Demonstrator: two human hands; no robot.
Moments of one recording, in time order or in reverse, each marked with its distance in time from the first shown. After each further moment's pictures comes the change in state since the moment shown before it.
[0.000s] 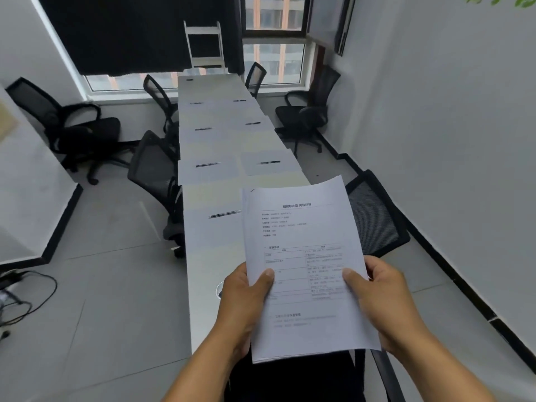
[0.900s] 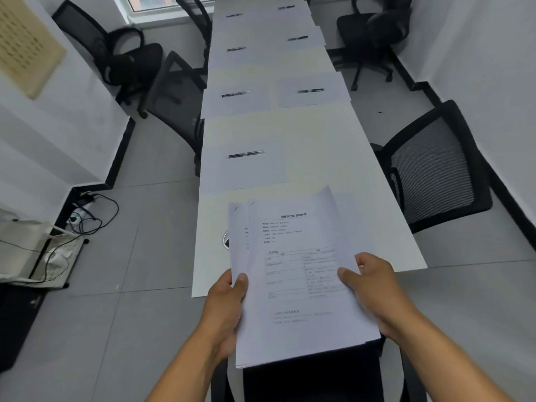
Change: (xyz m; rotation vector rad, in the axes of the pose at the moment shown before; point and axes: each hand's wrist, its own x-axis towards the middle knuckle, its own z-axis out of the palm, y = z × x) left_hand 0.036 -0.118 0.009 -0.104 0.326 -0.394; right_hand 0.122 0.157 0.010 -0.187 -0.386 0.261
